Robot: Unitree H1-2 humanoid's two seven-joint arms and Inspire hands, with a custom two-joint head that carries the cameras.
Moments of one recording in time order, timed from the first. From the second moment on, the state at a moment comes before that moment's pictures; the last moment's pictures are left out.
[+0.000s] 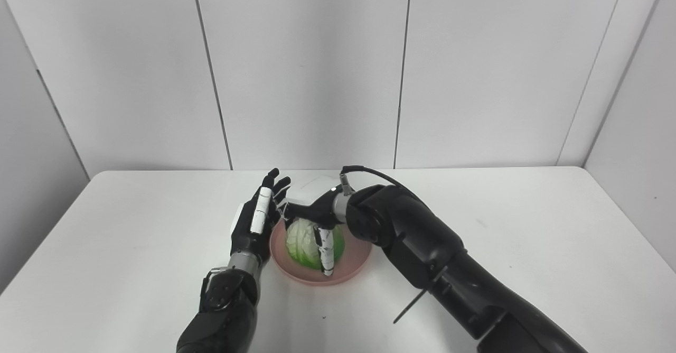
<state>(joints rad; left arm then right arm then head) -0.76 -0.07 0.15 1.08 -0.17 -0.46 -0.08 -1.03 -0.21 0.65 0.54 -0.83 -0.09 0.58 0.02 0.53</state>
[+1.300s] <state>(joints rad) -0.72 -0.08 0.14 0.99 -0.17 -0.41 -0.04 -1.06 -0.35 0.54 0.29 -0.85 -0.08 0.72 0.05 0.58</state>
